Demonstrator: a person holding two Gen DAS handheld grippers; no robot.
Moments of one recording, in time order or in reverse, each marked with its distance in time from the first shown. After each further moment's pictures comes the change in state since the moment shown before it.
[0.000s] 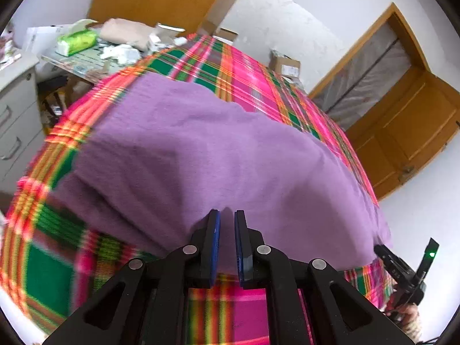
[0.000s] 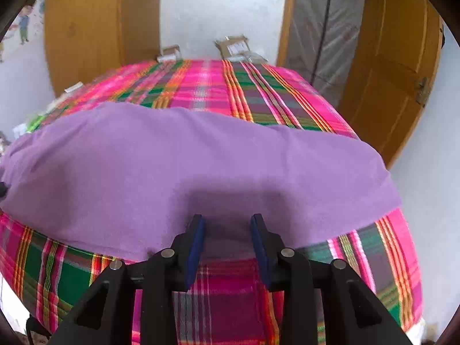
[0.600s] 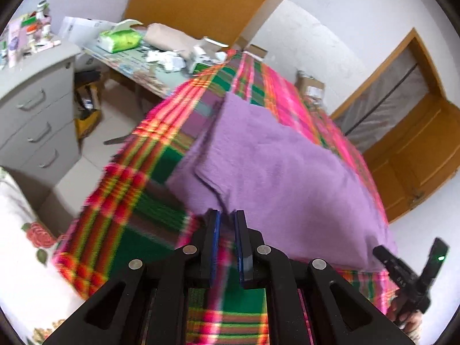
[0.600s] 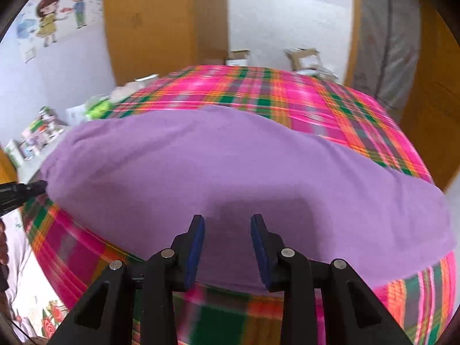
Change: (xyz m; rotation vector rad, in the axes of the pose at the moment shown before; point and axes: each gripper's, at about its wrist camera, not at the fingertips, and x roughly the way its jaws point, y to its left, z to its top) left arm -0.035 0.051 -0.007 -0.097 -0.054 0.045; right arm -0.008 0.118 0.012 -0.172 -0.049 0.298
